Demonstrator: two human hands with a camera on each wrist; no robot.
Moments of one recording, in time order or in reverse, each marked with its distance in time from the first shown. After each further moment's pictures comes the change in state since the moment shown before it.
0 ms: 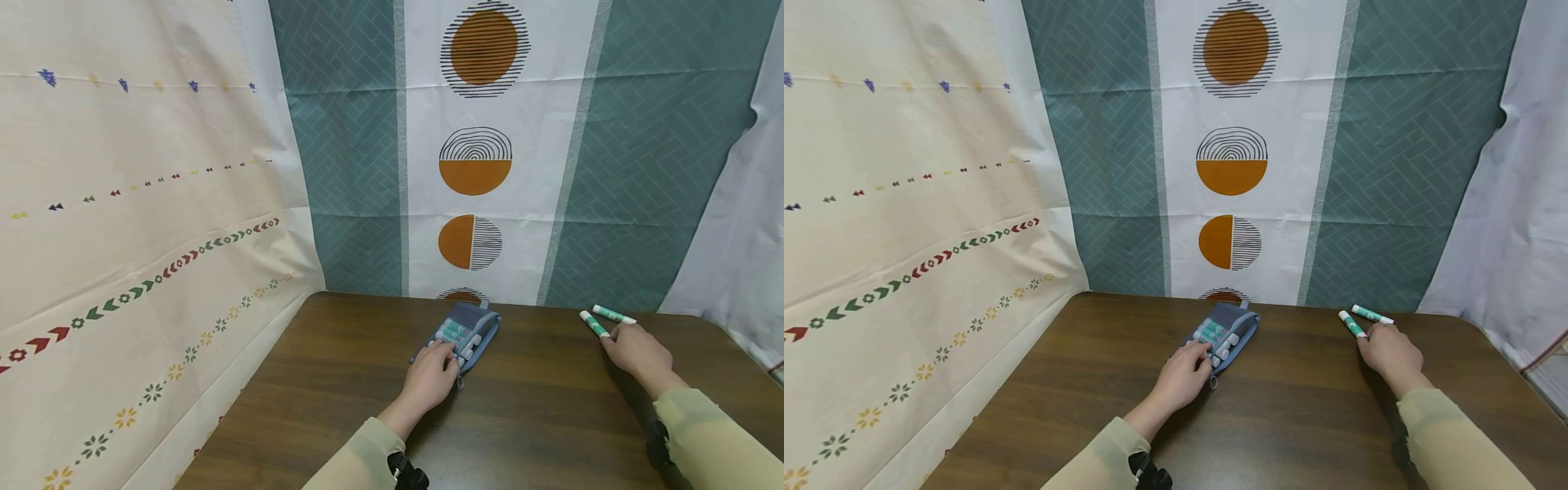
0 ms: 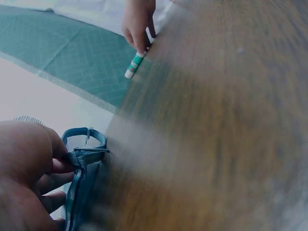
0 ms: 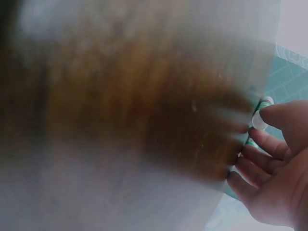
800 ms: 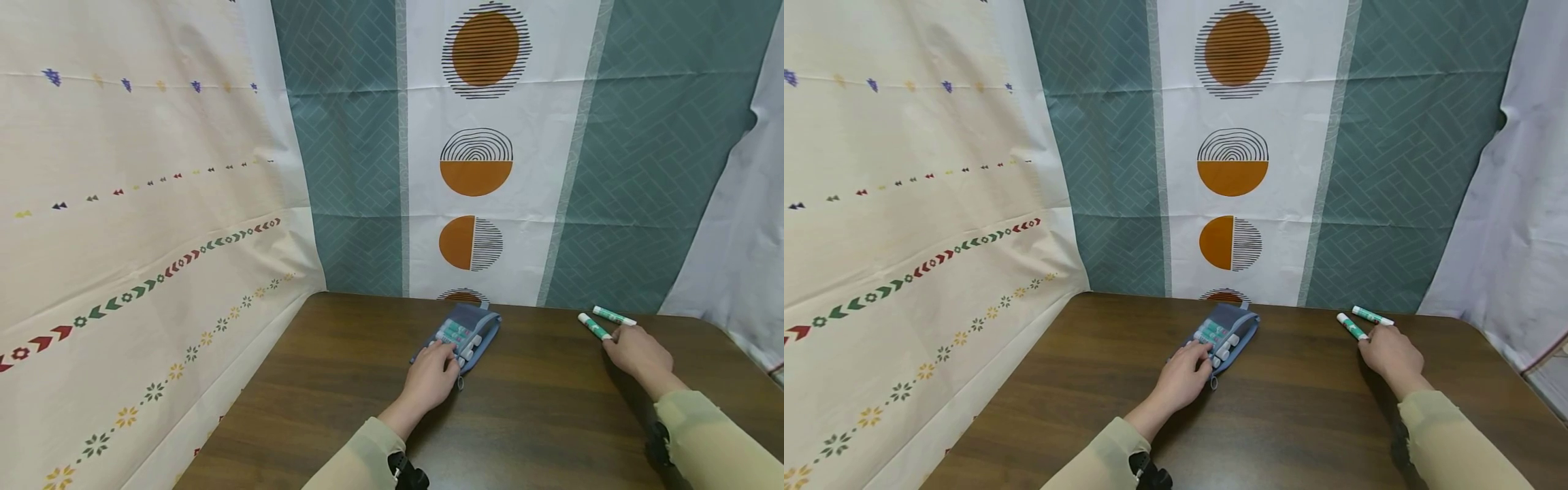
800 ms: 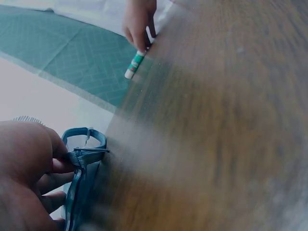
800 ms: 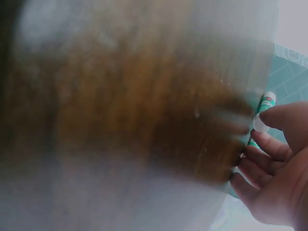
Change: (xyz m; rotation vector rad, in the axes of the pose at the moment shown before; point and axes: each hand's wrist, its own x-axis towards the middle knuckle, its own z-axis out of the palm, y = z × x) left_hand -0.001 0.003 -0.003 -0.003 -0.012 0.002; right_hand 0.001 0.003 -0.001 0.019 0.002 0.011
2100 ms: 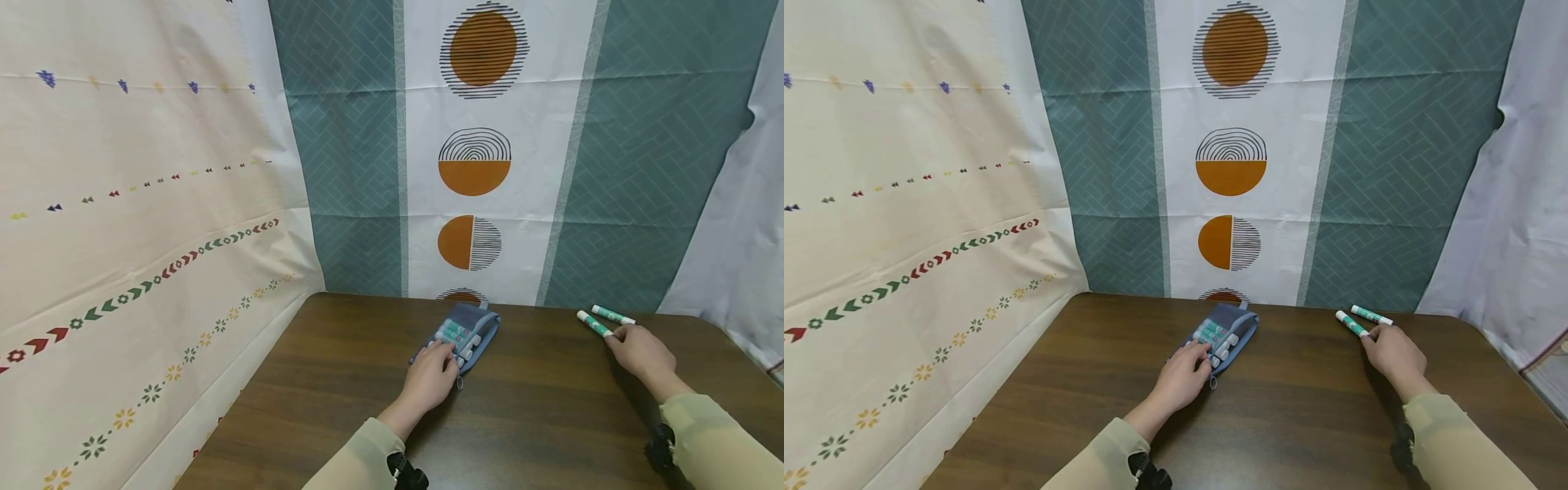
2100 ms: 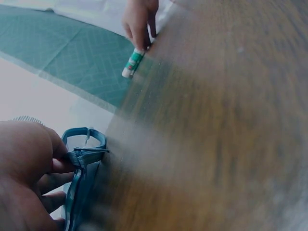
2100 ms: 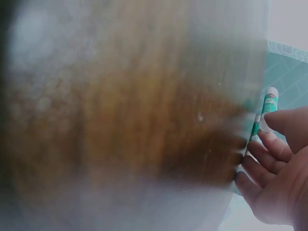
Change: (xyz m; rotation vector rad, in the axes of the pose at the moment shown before) left_hand 0.000 -0.004 0.003 -0.008 -0.003 0.007; right_hand -0.009 -0.002 -0.004 0.057 0.024 0.024
